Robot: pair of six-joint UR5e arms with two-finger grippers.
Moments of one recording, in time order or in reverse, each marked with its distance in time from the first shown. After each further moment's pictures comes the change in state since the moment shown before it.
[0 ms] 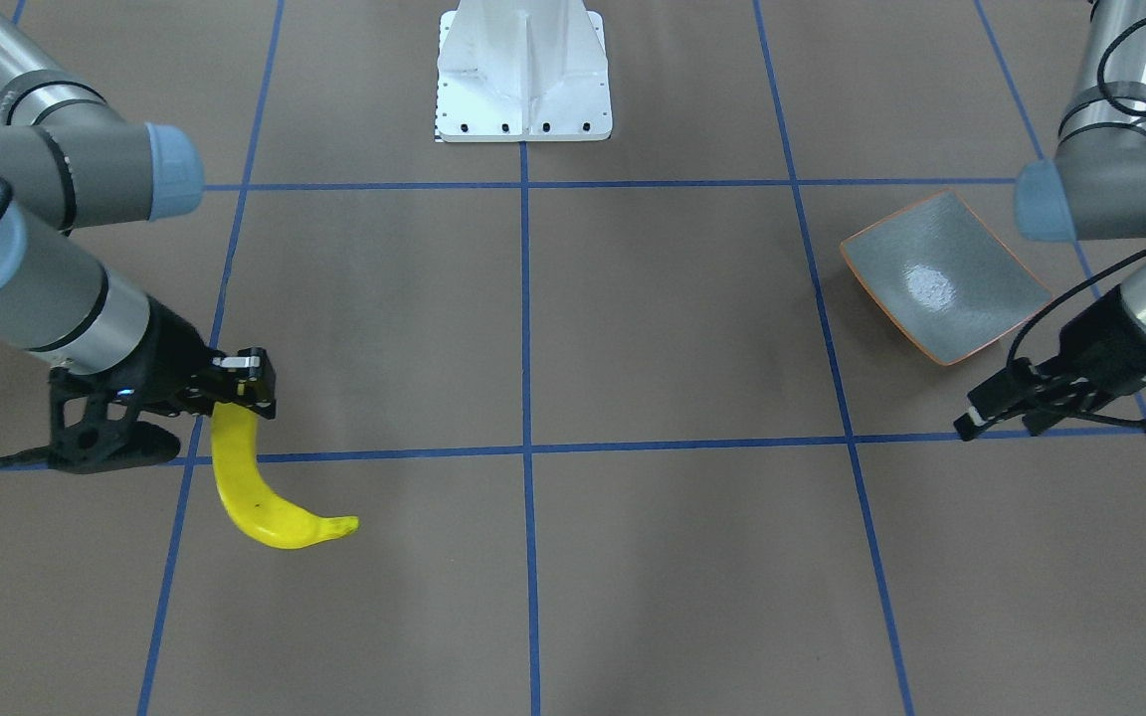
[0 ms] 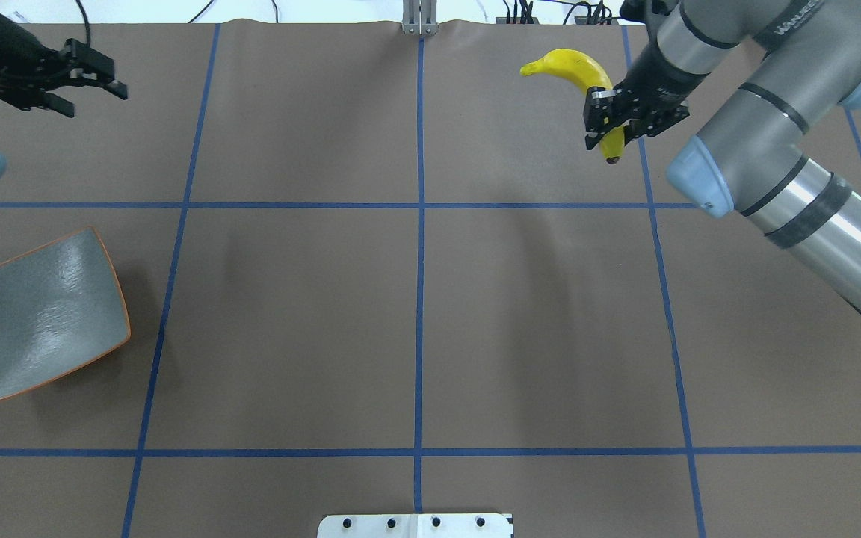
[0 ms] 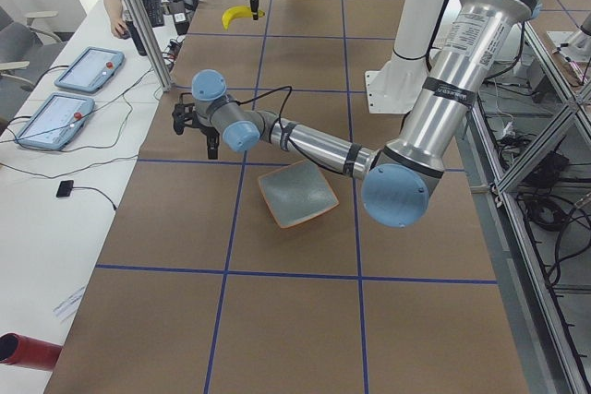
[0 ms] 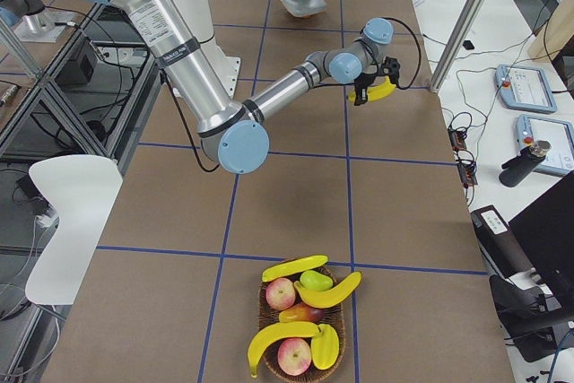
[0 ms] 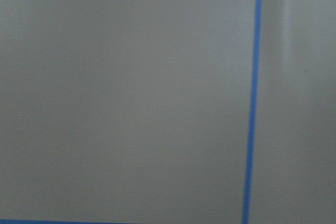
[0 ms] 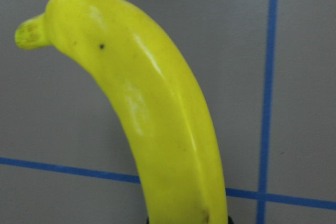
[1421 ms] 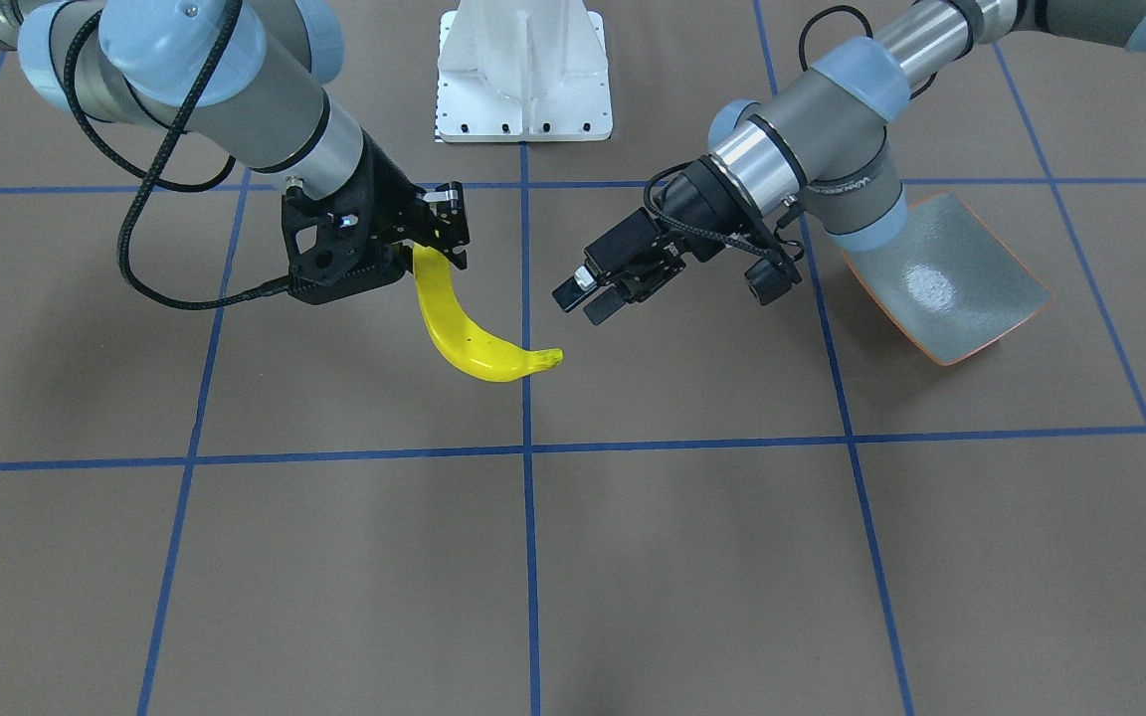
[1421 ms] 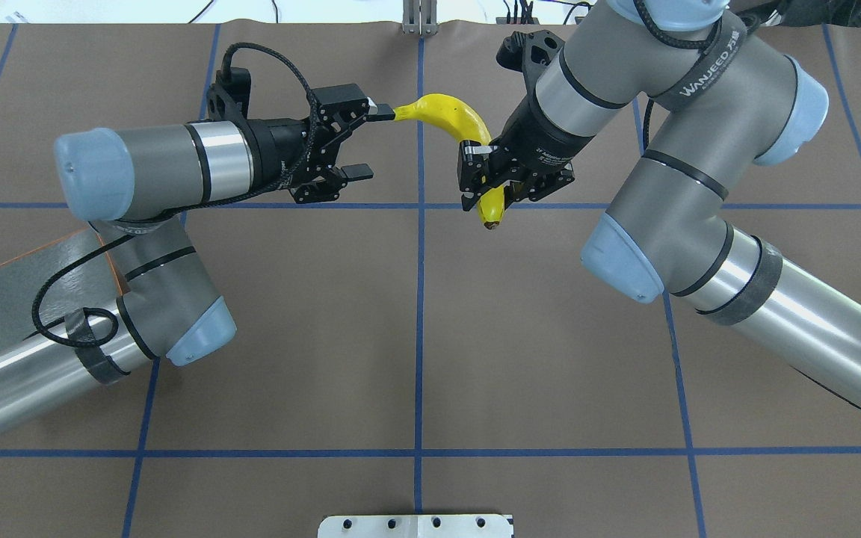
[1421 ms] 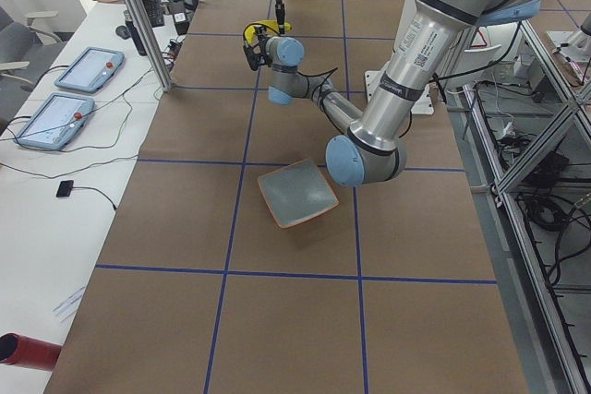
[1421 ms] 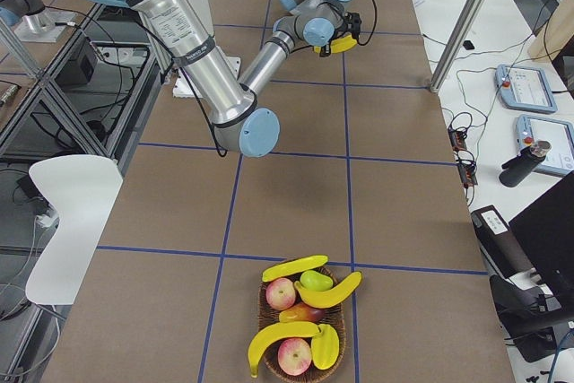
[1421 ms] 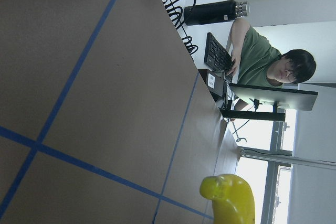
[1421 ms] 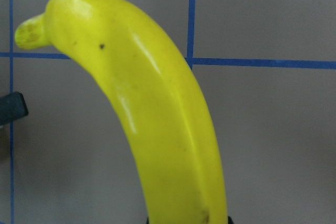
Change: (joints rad) left arm 0.479 -0.166 -0.040 -0.711 0.603 -1.019; right arm -0.167 0.083 0.156 0.003 0.016 0.217
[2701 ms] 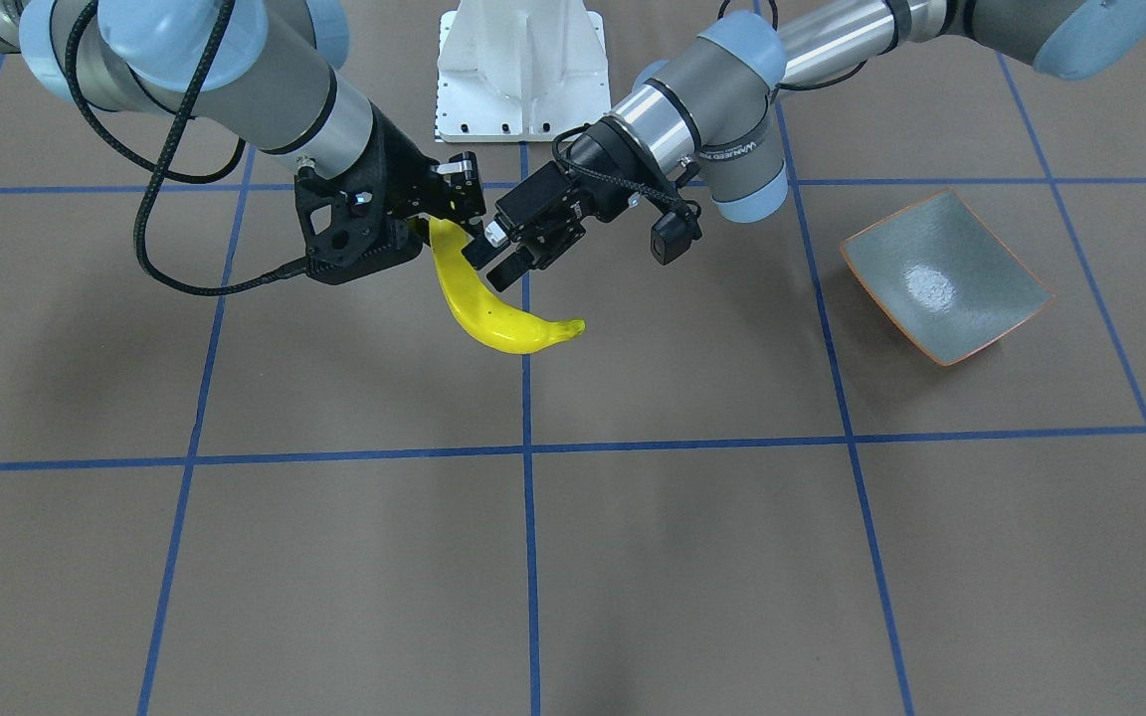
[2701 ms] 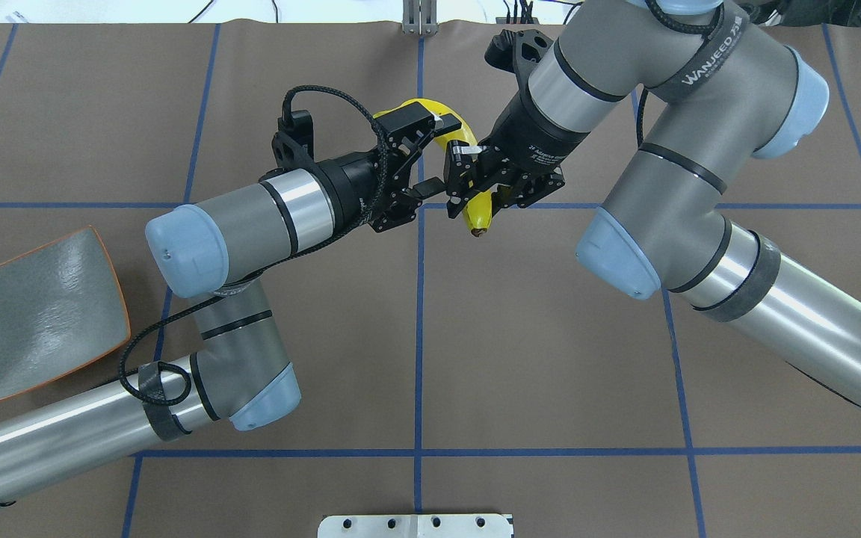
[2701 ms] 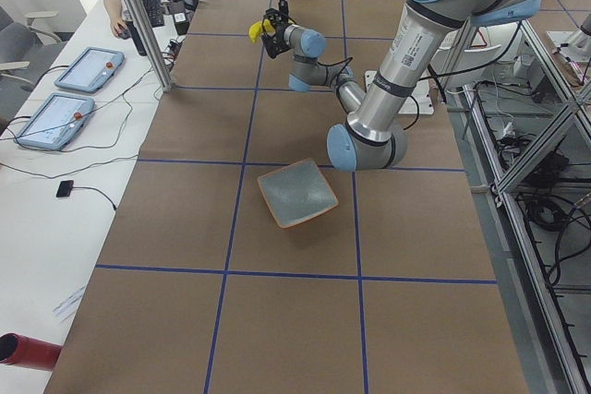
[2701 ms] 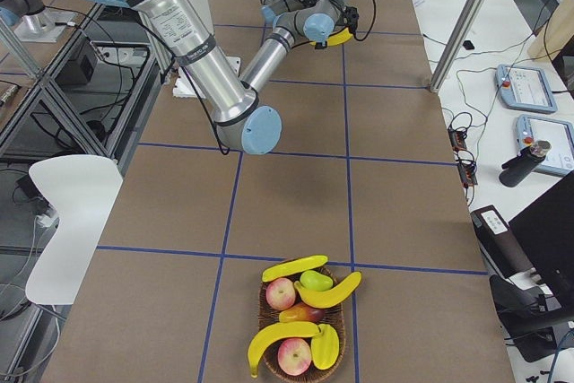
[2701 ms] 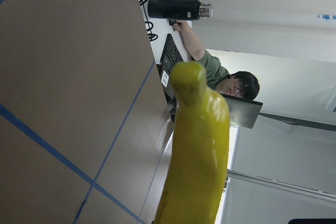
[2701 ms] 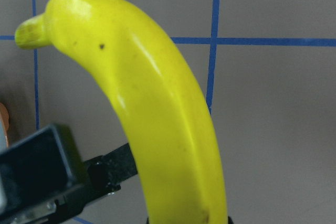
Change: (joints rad) left arm 0.144 -0.088 0.030 -0.043 0.276 -0.035; right arm 0.002 0.019 0.010 0.000 0.090 0.020
